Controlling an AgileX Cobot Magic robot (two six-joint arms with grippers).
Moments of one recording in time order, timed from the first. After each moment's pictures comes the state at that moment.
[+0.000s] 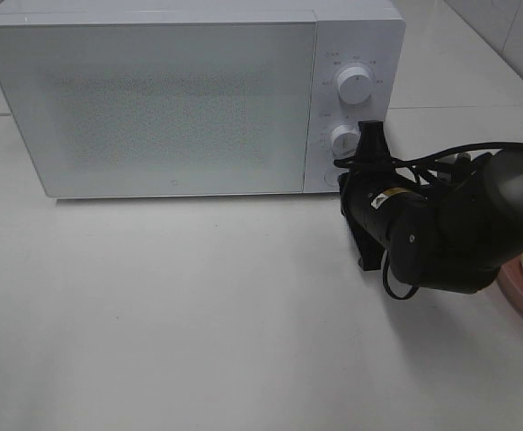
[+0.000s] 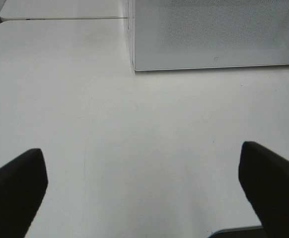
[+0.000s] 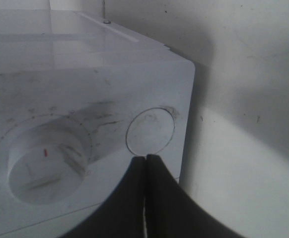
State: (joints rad) left arm 0.03 0.00 -0.50 -0.16 1.04 0.10; right arm 0.59 2.01 -0.72 0.63 -0.91 1.31
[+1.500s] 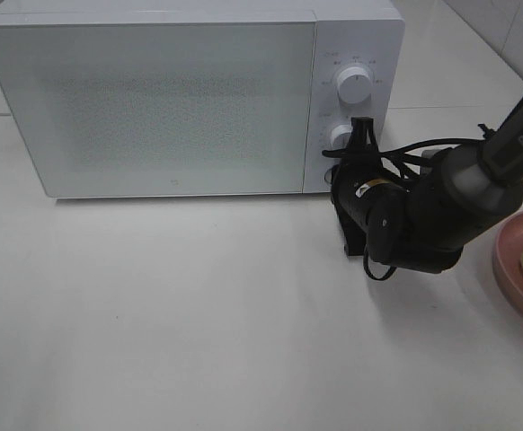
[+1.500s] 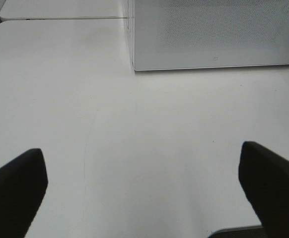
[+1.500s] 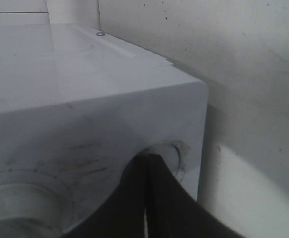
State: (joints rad) left arm 0.03 0.00 -0.50 -0.16 1.04 0.10; right arm 0.53 2.14 -0.87 0.61 -0.91 1.35
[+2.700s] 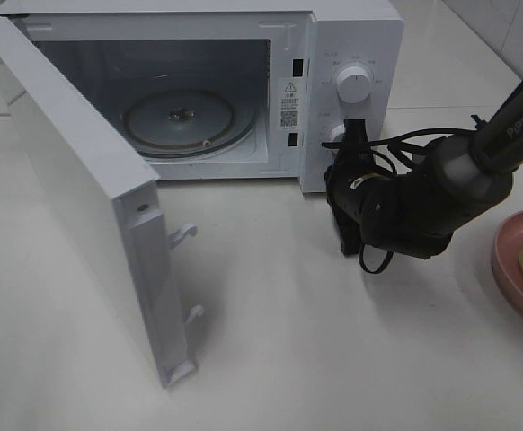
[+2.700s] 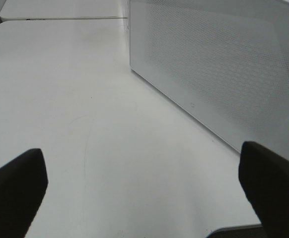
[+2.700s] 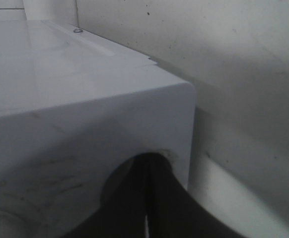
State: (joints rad) left arm 0.03 0.00 -0.50 -0.16 1.04 0.10; right arm 0.50 2.17 -0.95 0.62 -0.81 1.29
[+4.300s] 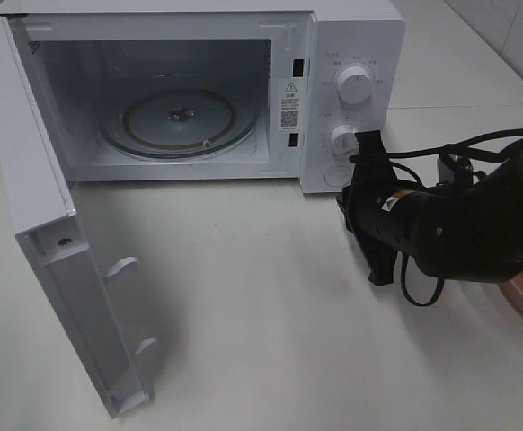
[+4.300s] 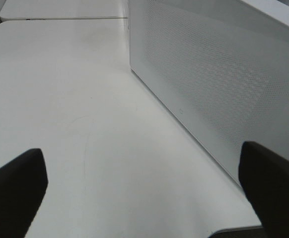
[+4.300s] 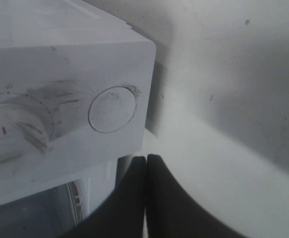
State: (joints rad) left arm 0.03 0.00 -0.50 -0.16 1.04 0.10; right arm 0.55 1.93 -0.67 0.52 -0.72 1.31
